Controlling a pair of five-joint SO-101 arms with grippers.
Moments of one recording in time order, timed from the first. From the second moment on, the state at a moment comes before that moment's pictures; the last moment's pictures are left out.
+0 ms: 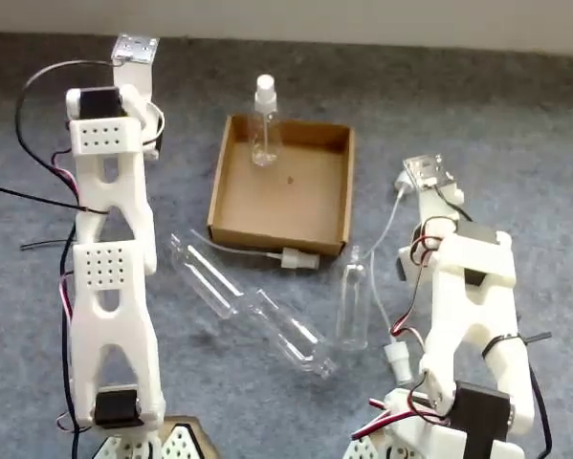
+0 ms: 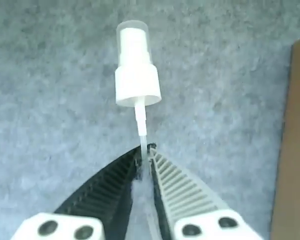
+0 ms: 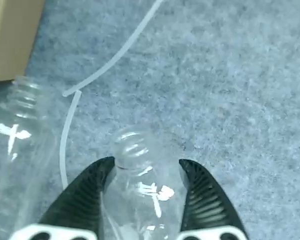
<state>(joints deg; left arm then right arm) -12.8 65.5 -87.5 101.3 -4.4 9.6 -16.2 41.3 54.5 31.6</state>
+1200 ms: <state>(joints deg) -23.3 -10.4 34.1 82.2 -34.3 19.1 -15.8 41.3 57.8 45.2</state>
